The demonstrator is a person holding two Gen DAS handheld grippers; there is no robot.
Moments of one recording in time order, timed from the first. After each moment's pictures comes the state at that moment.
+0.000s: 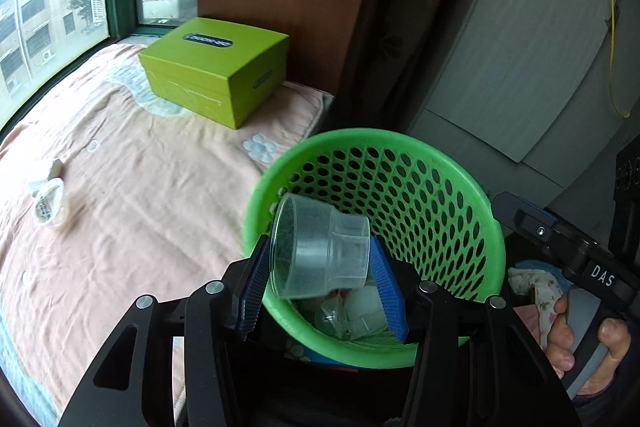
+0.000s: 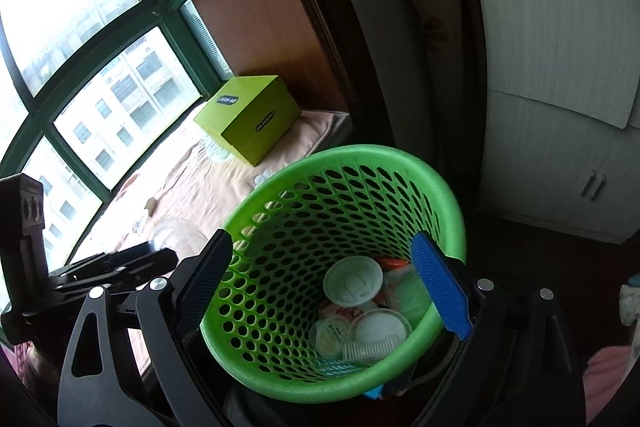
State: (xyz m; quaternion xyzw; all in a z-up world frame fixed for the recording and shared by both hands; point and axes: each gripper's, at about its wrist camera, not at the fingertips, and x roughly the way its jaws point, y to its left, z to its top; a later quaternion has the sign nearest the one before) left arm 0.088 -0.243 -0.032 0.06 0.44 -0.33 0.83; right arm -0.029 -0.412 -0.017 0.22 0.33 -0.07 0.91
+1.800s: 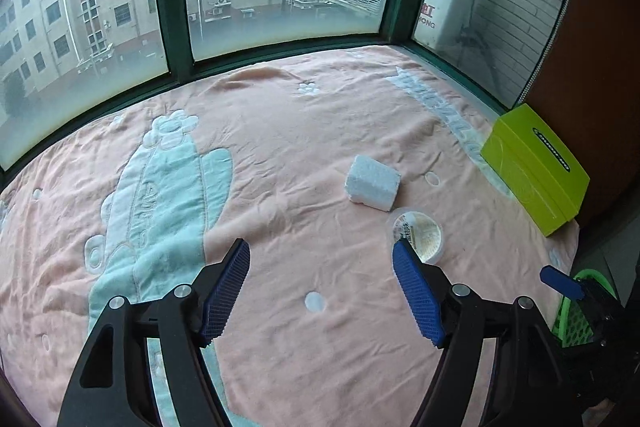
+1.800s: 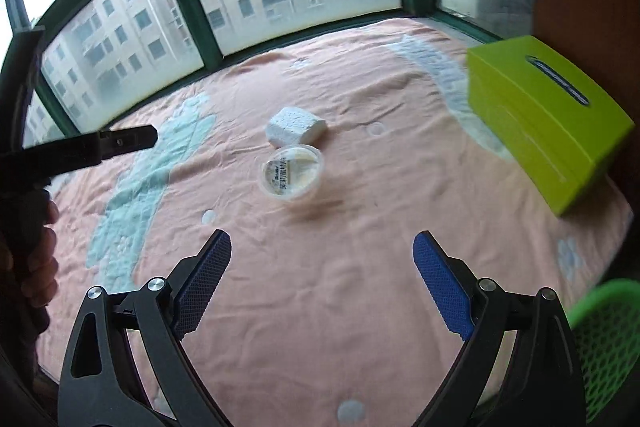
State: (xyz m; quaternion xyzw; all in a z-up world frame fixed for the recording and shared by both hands) left arm 0.231 0.082 -0.022 -0.06 0.44 -0.01 0.90; right arm 0.202 -0.113 -0.046 0.01 0.42 0.20 0.89
